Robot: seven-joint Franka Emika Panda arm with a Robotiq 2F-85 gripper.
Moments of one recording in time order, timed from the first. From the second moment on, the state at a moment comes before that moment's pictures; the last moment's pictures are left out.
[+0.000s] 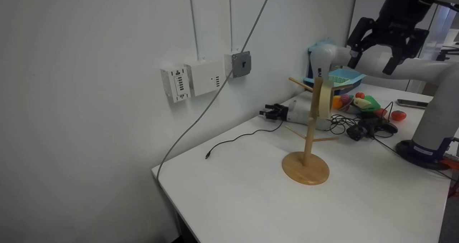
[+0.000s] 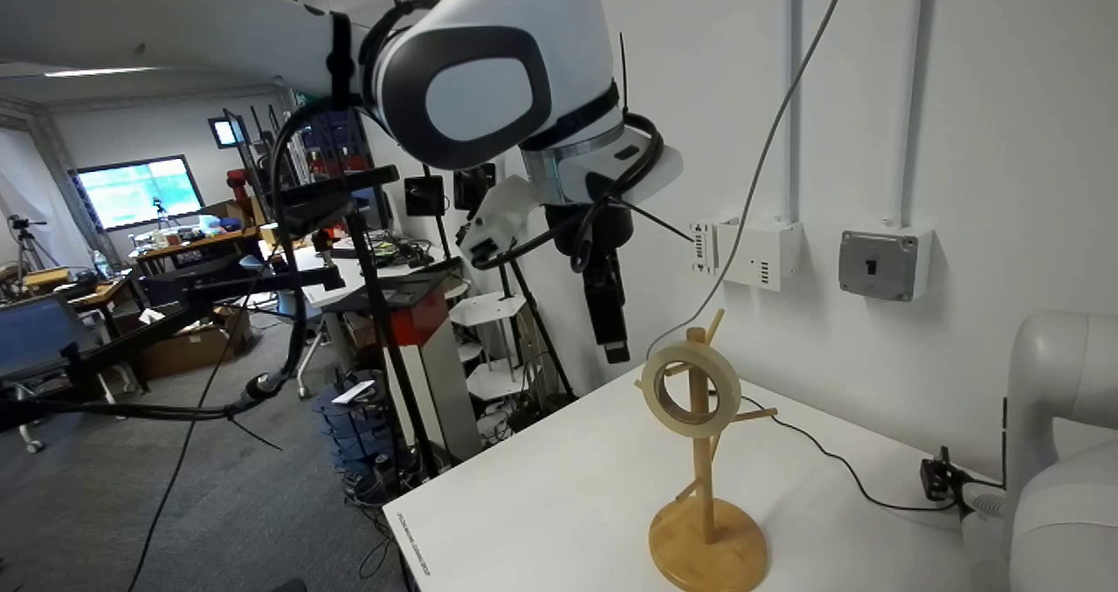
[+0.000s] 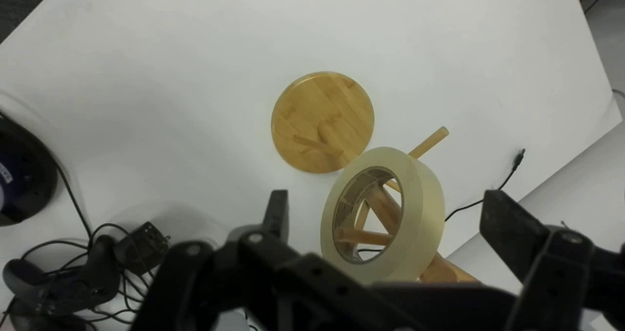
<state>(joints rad) -0.04 -0.06 -0.10 -2.05 0.16 2.18 0.45</state>
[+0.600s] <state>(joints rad) -0.04 -0.06 -0.10 -2.05 0.16 2.19 0.54</state>
